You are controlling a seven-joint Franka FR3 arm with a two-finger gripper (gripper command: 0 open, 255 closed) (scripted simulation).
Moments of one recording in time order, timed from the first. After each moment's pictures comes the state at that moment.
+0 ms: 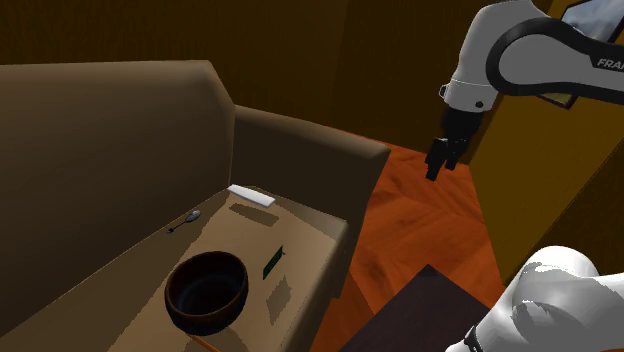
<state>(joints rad) 0.02 -0.83 -0.04 -2.36 -0.10 1.50 0.02</state>
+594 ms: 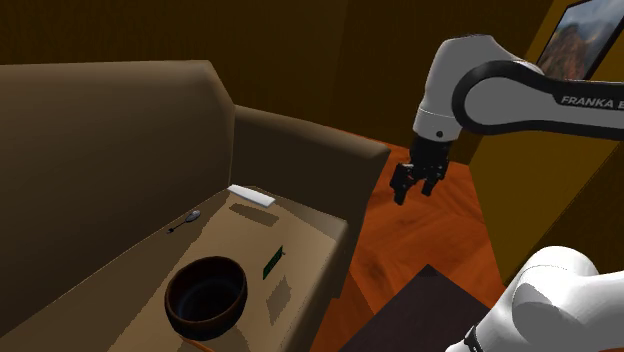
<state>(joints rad) 0.01 -0.80 0.11 -2.49 0.03 1.65 0.31</state>
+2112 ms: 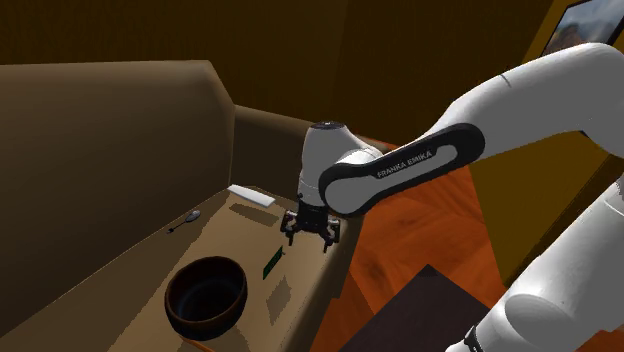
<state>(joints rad) -0.11 -0.05 0.56 -2.35 0.05 2.28 1.28</state>
